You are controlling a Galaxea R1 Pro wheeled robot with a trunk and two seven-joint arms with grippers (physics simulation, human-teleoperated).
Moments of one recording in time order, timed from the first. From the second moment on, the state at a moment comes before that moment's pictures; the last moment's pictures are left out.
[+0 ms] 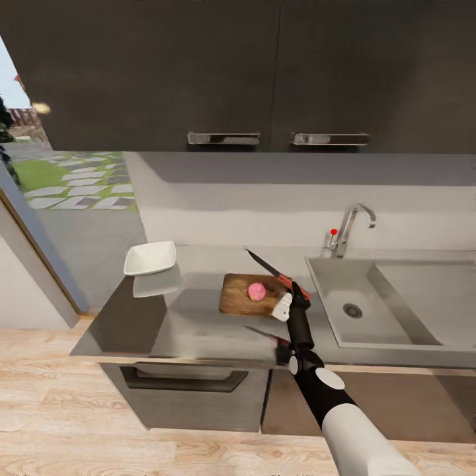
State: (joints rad) left arm -0.33 -0.04 -0.09 0.07 0.02 -0.26 0.15; right arm -0.68 0.17 -0.05 -0.63 1.45 -0.08 -0.61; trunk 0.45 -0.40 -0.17
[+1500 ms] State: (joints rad) left arm -0.33 -0.04 -0.09 0.07 0.02 -0.26 0.15; right arm -0.68 0.17 -0.04 -0.53 1.47 -0.08 -0.61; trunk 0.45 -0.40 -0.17
